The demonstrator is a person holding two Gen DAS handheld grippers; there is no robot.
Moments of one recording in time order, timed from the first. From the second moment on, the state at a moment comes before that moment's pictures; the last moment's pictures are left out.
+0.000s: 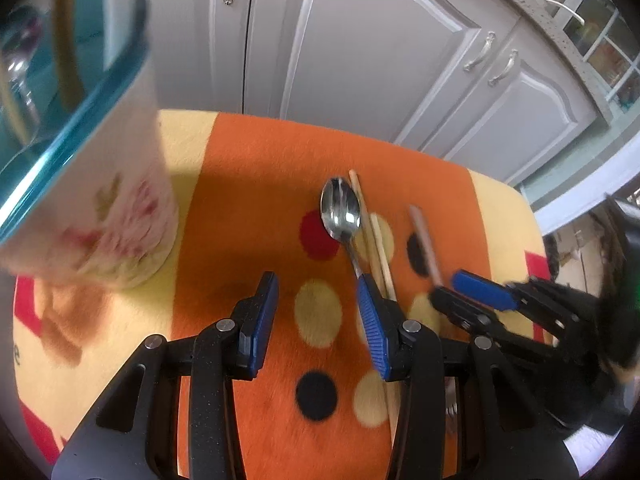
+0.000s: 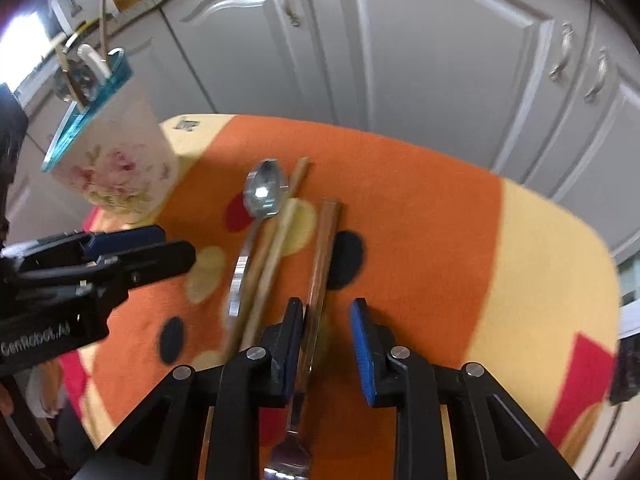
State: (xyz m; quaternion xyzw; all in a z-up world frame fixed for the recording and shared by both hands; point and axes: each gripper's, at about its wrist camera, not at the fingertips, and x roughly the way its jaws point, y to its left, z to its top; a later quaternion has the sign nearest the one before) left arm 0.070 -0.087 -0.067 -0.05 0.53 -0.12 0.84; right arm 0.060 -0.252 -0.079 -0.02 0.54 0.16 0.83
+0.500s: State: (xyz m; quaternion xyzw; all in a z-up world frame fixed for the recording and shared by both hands) left arm 0.107 -0.099 -0.084 -0.06 0.51 -0.10 0.85; right arm 0.053 -0.294 -0.081 0.07 0.53 0.19 0.82
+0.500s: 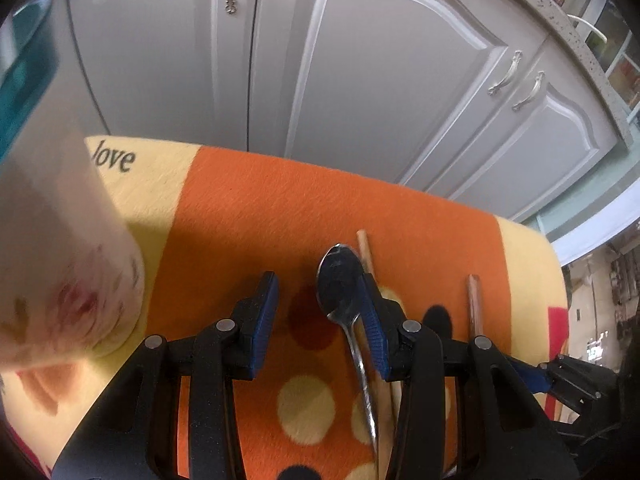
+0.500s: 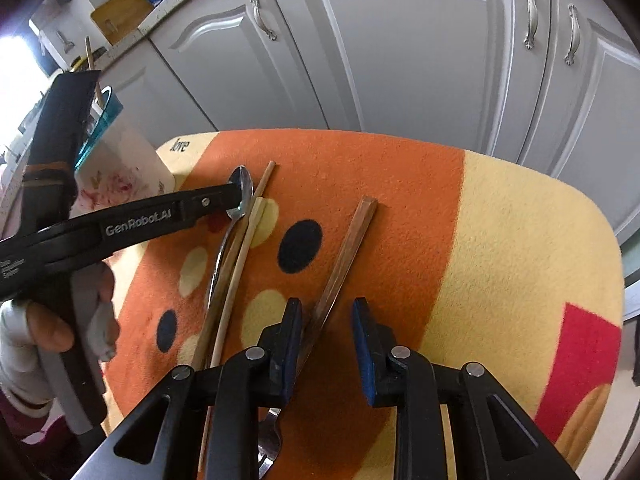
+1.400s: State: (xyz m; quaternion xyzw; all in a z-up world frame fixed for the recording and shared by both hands) left arm 0.048 -0.072 -0.086 -0.08 0.55 -0.17 0.81; right arm 0.028 -0.277 -0.080 0.02 0.56 0.24 0.79
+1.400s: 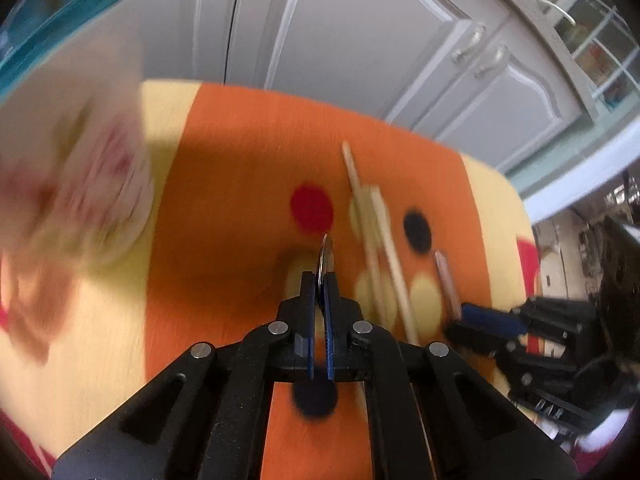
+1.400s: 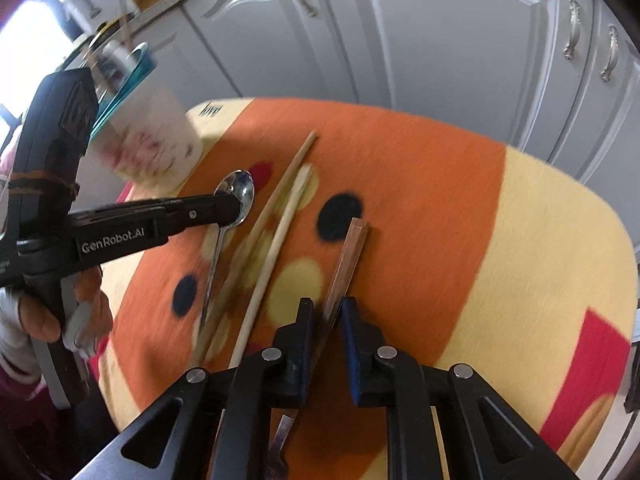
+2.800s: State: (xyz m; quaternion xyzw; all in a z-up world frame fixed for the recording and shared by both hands) left arm -0.005 -0.047 -0.024 -0.05 0.51 -0.21 0.84; right arm -0.007 -0.257 0.000 0.04 0.48 0.27 0.84
